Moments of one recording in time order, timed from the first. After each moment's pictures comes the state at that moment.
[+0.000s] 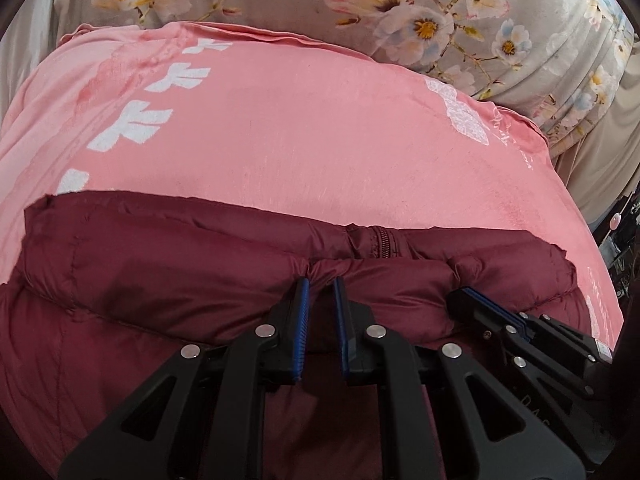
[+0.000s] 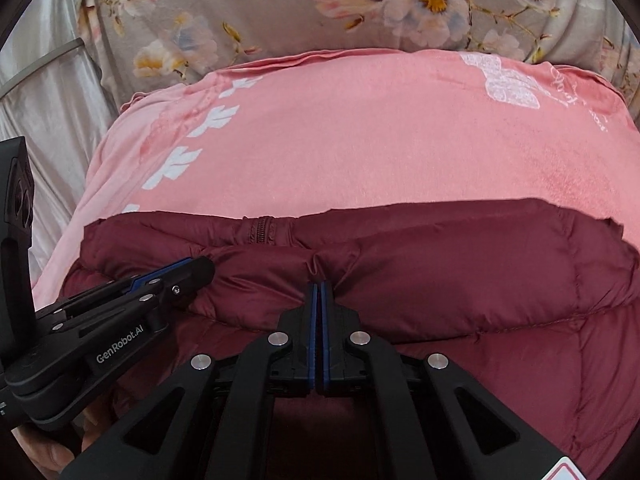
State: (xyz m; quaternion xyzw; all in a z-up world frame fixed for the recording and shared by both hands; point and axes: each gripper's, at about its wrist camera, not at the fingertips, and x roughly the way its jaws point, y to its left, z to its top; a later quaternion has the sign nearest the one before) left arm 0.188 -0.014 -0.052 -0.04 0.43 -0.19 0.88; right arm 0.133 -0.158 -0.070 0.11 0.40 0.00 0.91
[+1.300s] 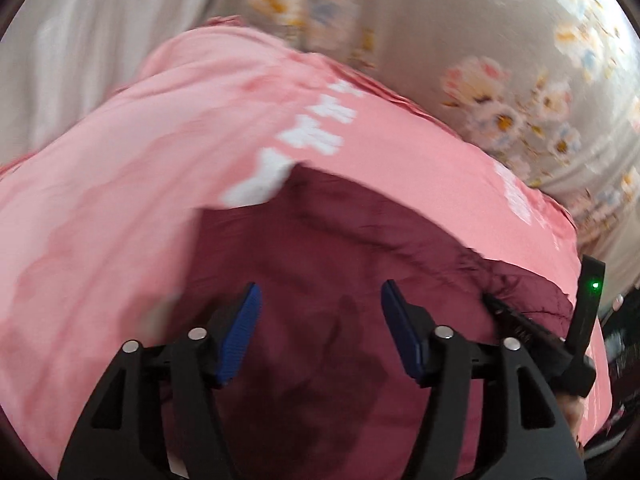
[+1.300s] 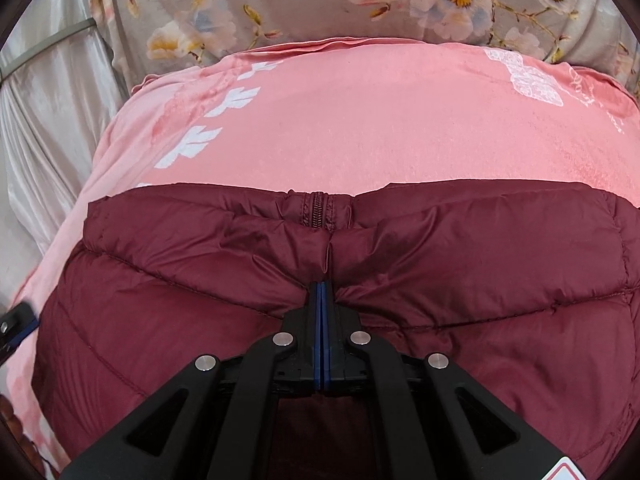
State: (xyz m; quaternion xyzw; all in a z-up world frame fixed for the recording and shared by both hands) left arm 0.091 0.171 -0.026 -0.15 0.38 -0.05 0.91; right arm 0.139 -0.117 -0.083 0.09 0.41 0.02 0.91
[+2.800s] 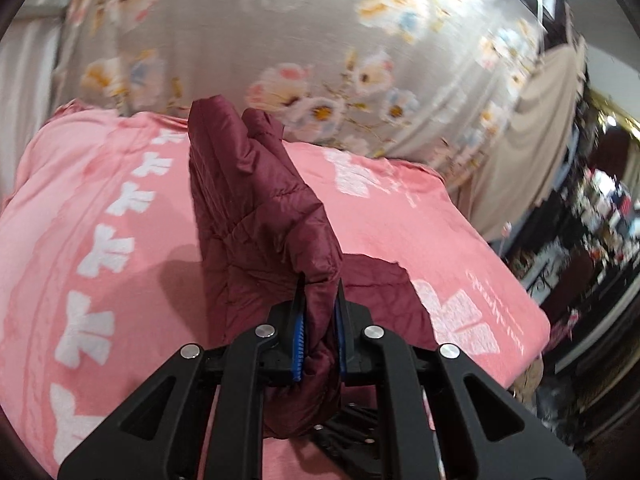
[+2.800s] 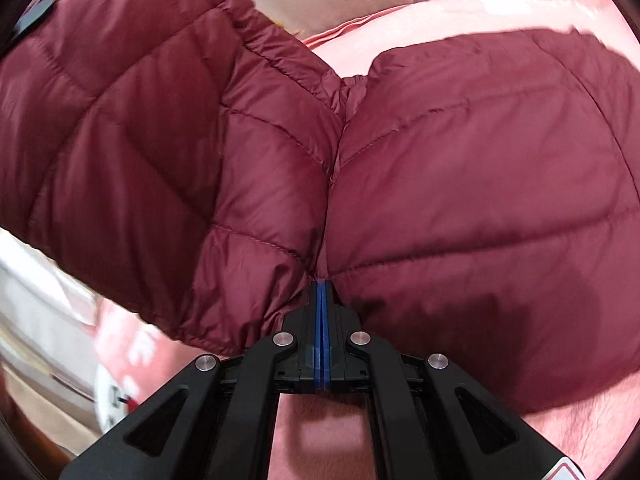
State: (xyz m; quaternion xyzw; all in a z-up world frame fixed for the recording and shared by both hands) left arm 0.011 0.001 0.087 -0.05 0.31 -0.31 0.90; right arm -0.026 -0.132 -0.104 0.27 0.39 0.13 0.87
